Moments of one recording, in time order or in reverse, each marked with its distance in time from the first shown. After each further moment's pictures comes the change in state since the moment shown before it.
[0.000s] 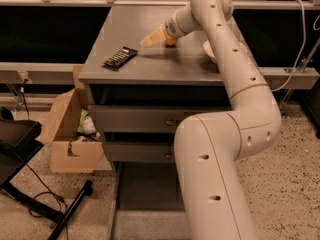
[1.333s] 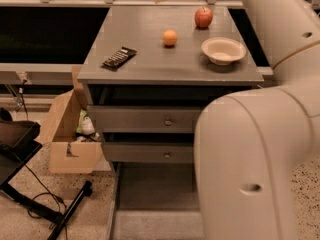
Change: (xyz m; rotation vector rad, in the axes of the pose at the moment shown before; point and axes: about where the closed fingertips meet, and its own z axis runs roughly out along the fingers) arm -0.089 0.000 -0.165 0.281 0.056 0.107
